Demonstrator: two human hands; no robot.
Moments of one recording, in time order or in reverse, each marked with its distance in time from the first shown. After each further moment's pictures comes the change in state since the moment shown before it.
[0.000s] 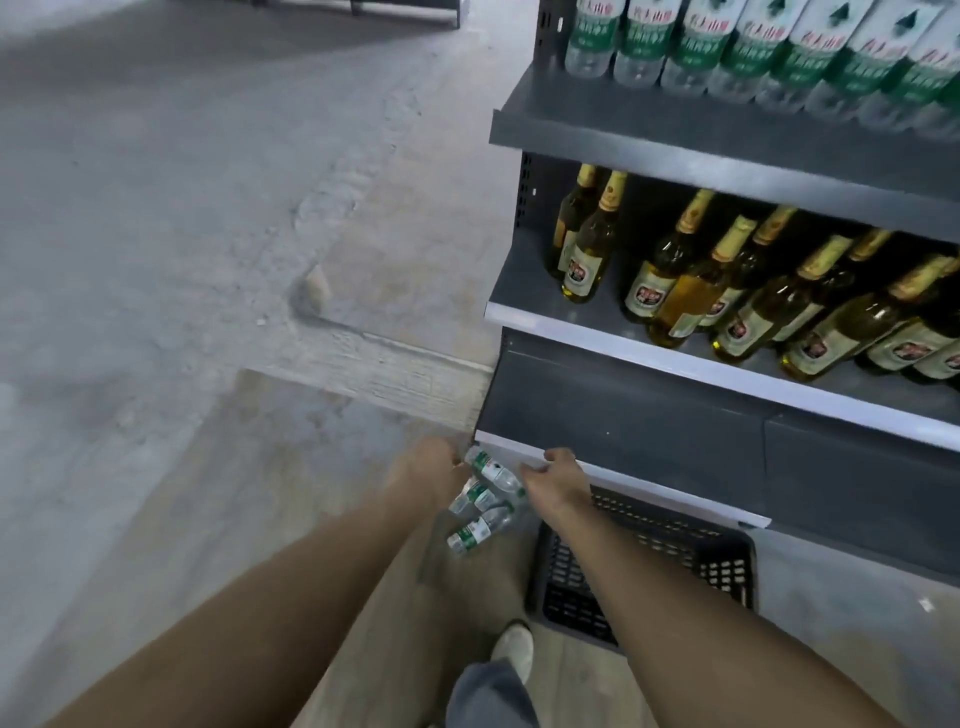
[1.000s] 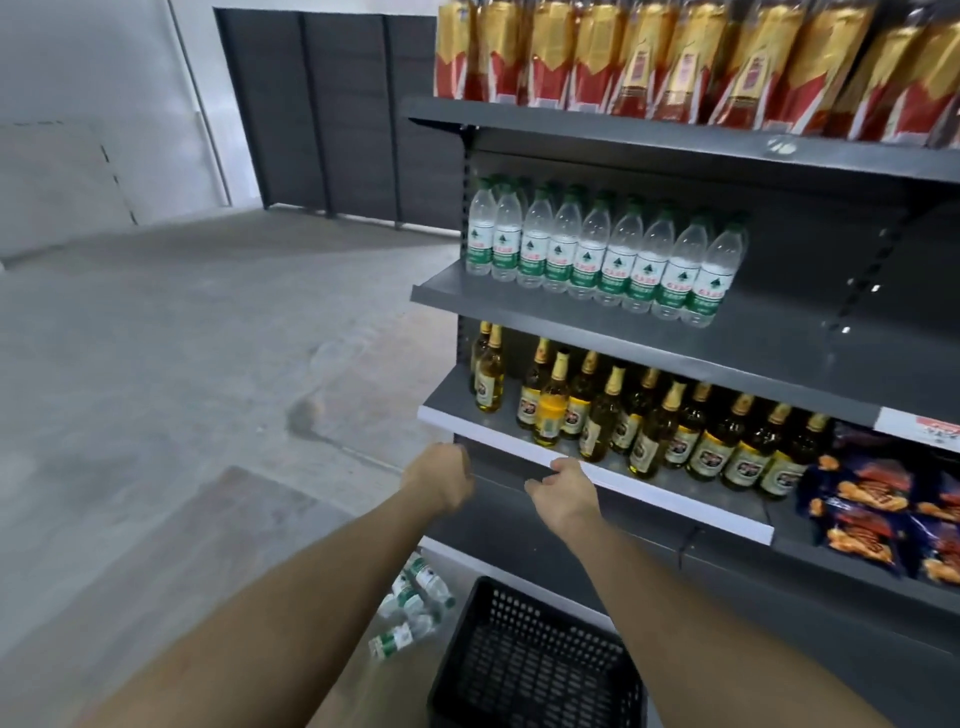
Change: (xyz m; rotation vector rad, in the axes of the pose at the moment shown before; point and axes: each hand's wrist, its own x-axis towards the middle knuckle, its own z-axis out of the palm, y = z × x) left_hand -0.202 0.255 0.005 0.014 0.374 0.105; right_hand -0.145 0.070 -0.283 0.003 0.083 -0.350
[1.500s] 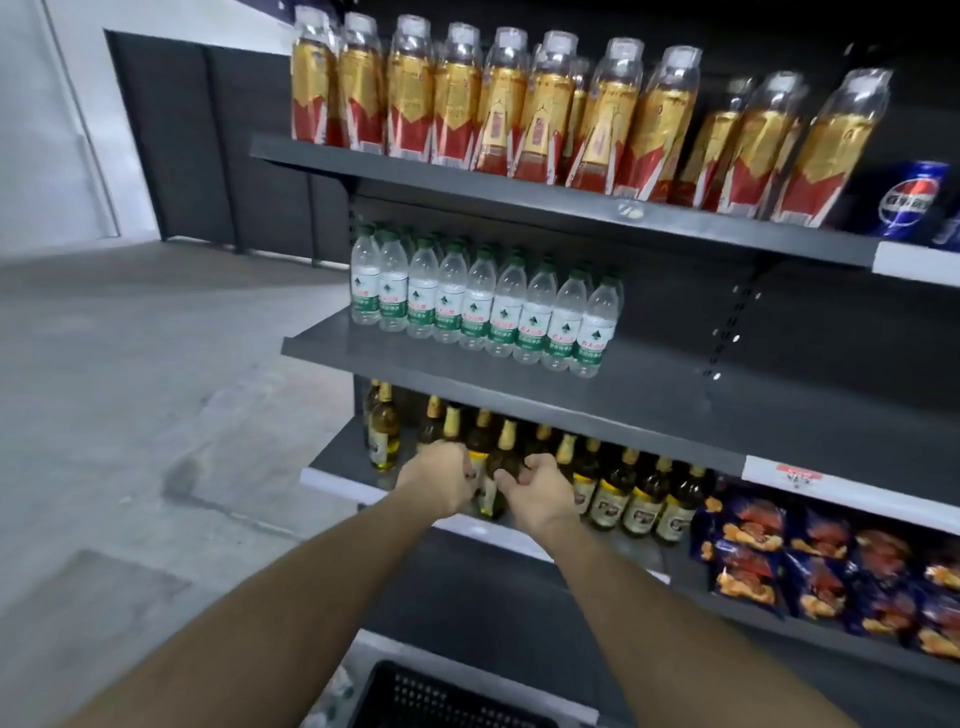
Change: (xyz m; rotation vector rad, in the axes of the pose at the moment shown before) left_hand 0.102 0.171 0.007 -0.035 0.035 0.158; right_hand 0.085 0.006 -0.142 0.030 0.193 -0.103
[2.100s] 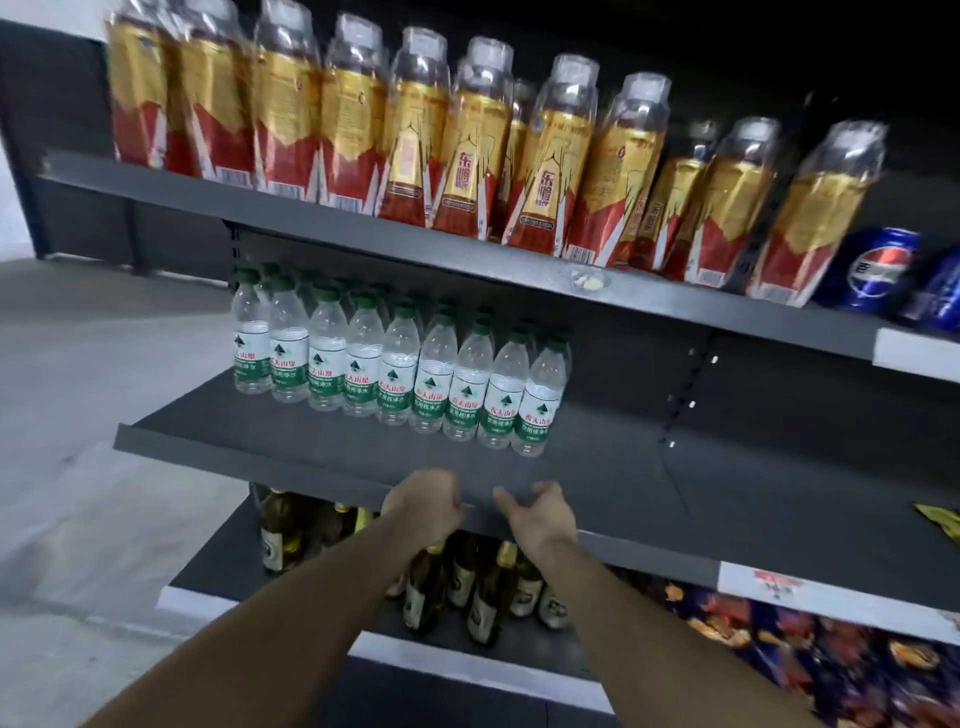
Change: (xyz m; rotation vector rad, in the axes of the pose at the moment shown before) left_hand 0.190 0.070 -0.001 -0.017 -0.067 0.121; right_hand 0.195 0.001 -0.066 -0.005 0.154 0.134
